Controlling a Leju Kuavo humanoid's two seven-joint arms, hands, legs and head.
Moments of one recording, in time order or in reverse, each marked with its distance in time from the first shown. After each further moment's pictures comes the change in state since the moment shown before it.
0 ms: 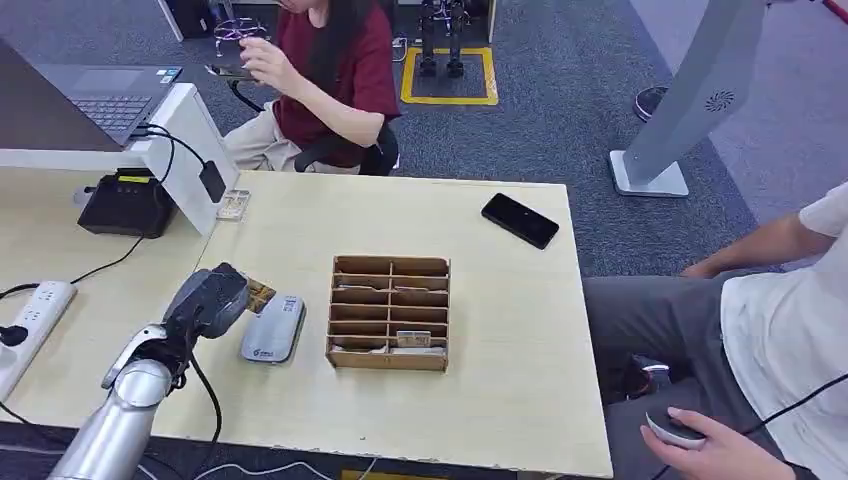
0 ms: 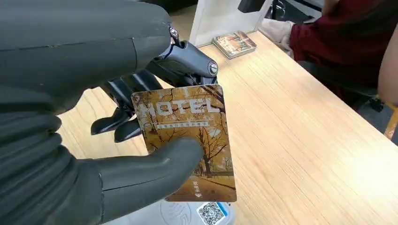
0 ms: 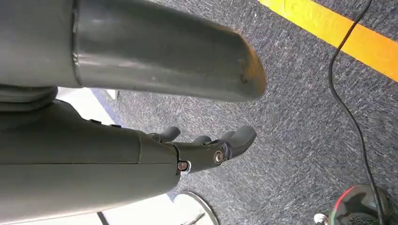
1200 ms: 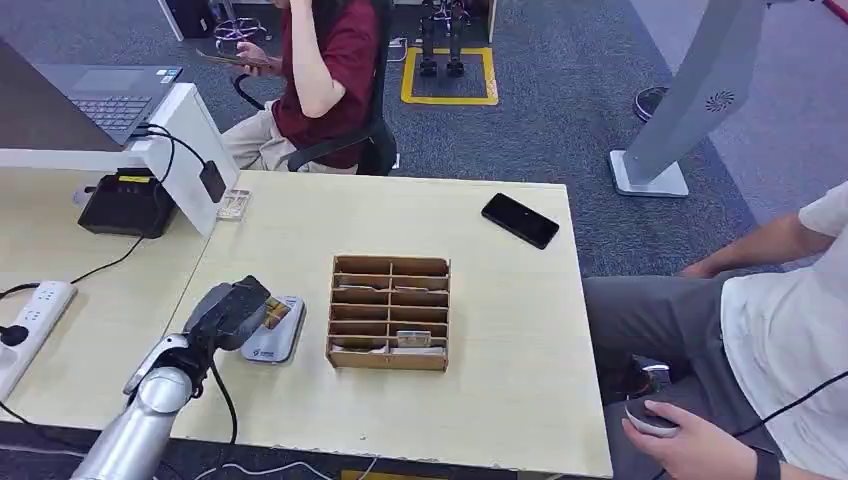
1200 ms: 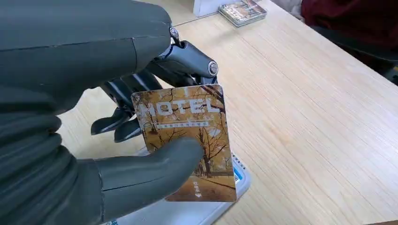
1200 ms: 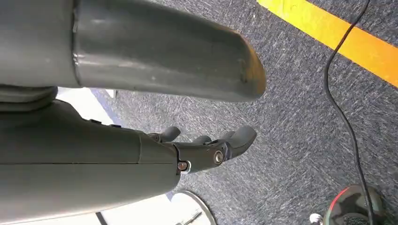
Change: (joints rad) left arm 0.000 -0.043 -0.027 0.066 -0.058 -0.009 0.018; right arm -0.001 0.004 0.006 -0.005 0.006 0.000 0.003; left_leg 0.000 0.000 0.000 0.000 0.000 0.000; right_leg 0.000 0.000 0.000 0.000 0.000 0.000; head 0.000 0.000
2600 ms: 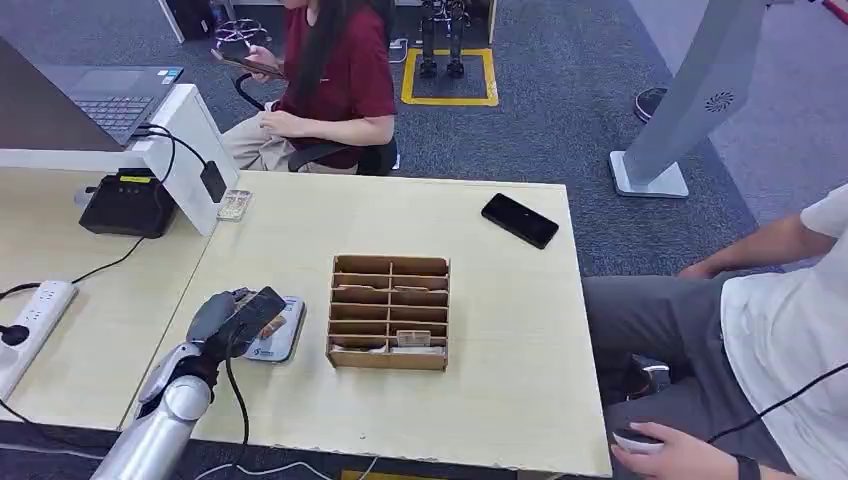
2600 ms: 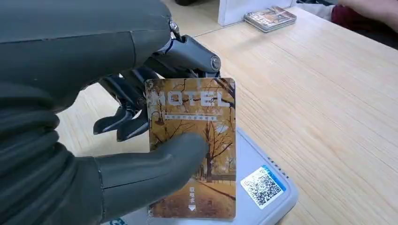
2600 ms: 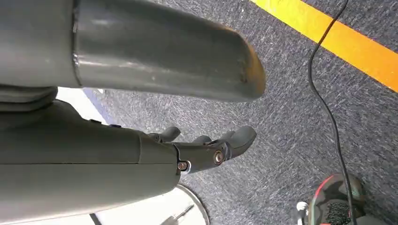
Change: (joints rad) left arm -0.008 -0.043 -0.005 0.099 -0.236 0.140 0.040; right arm -0.012 0.003 0.009 -0.007 0.002 -0.017 -0.029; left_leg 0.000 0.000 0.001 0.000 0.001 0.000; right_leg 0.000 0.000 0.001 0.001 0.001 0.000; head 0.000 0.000
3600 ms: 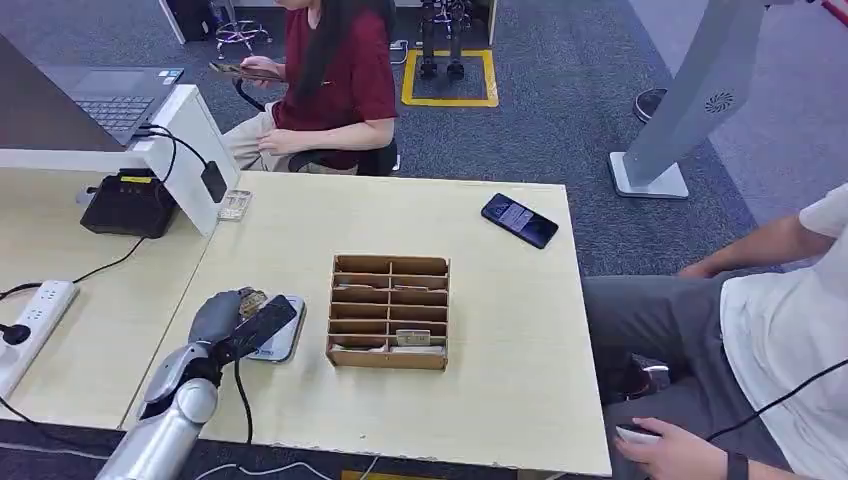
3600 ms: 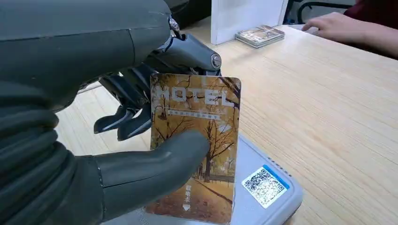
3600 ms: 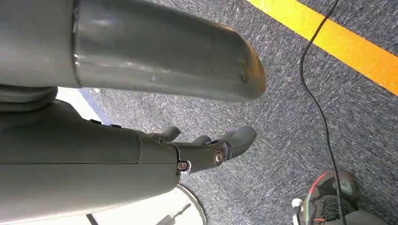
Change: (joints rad) left arm -0.012 -0.013 -0.014 0.038 -0.140 0.023 -0.005; right arm -0.008 0.000 0.000 -0.004 0.000 0.001 -0.004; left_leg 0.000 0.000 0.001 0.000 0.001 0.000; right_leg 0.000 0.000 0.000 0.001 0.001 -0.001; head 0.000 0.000
